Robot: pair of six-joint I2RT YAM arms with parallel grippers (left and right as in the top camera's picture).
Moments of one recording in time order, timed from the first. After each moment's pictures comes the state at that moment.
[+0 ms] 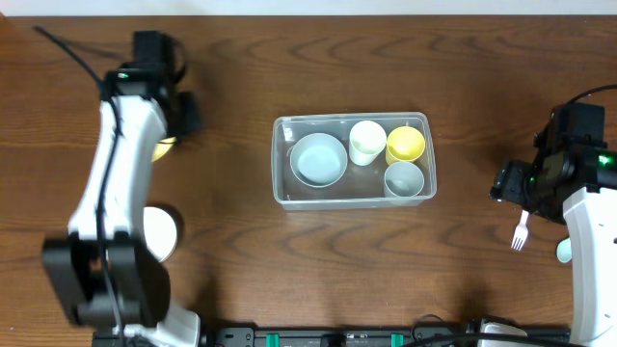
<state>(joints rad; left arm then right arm) -0.05 1.69 1.53 -1.03 -0.17 -0.19 -0.20 1.31 1.20 -1.24 0.08 0.22</state>
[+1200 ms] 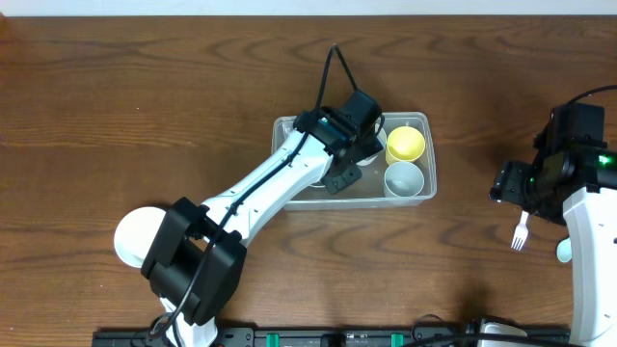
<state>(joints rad) -0.70 1.91 1.54 -0.98 -0.03 0.33 -0.20 1.31 1.20 -1.25 0.07 0.22</state>
